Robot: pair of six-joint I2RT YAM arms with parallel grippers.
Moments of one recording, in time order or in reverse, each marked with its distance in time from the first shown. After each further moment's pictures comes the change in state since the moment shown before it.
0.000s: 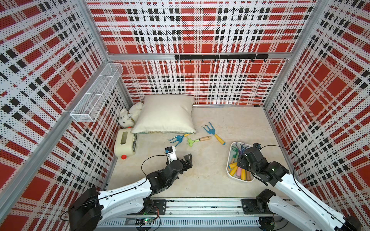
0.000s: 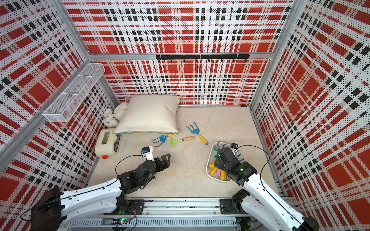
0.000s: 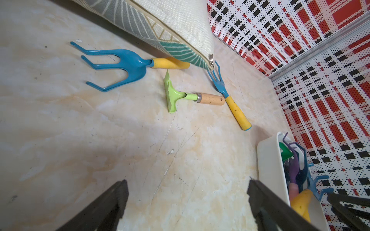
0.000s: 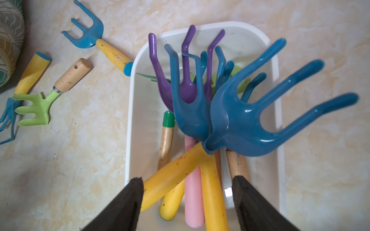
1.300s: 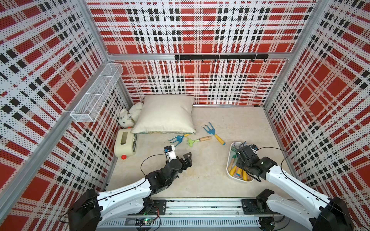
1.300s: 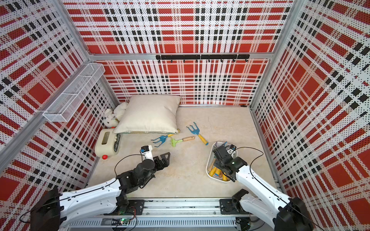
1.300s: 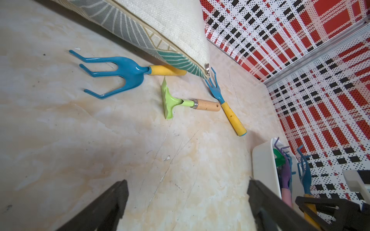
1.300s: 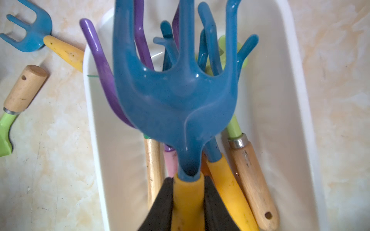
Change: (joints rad) left arm 0.028 -0.010 0.003 0.022 0.014 0.012; right arm -0.008 0.169 -0.027 0.063 0.011 0.185
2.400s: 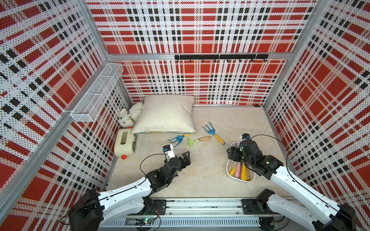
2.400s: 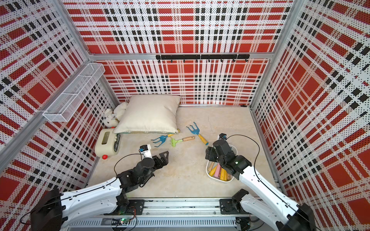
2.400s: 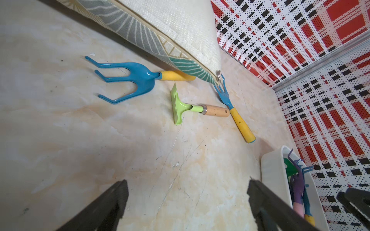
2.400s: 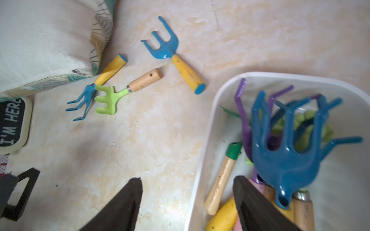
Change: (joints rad) left arm 0.060 0.002 -0.003 -0.003 -0.002 0.005; right arm 0.049 0.043 0.159 0.207 -0.172 -0.381
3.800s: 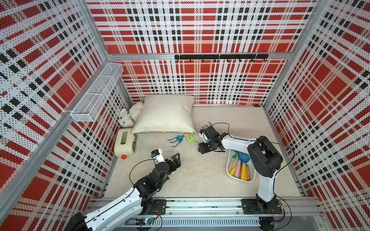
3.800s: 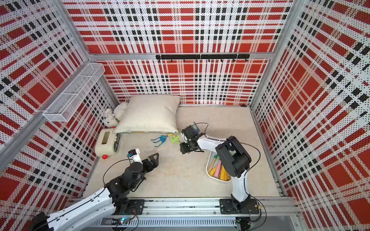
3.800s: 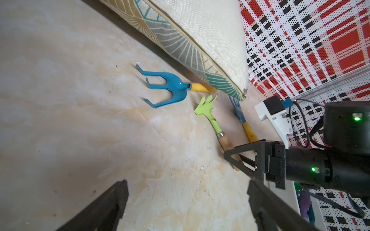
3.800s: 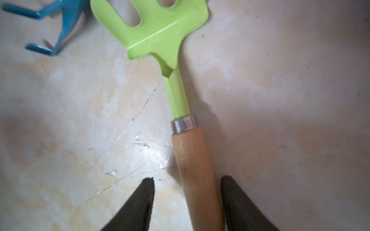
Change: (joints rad) left arm 0.114 -0.282 -0.151 -0.111 0.053 -0.021; right arm 0.112 0.950 0.472 0.171 -0.227 -0.334
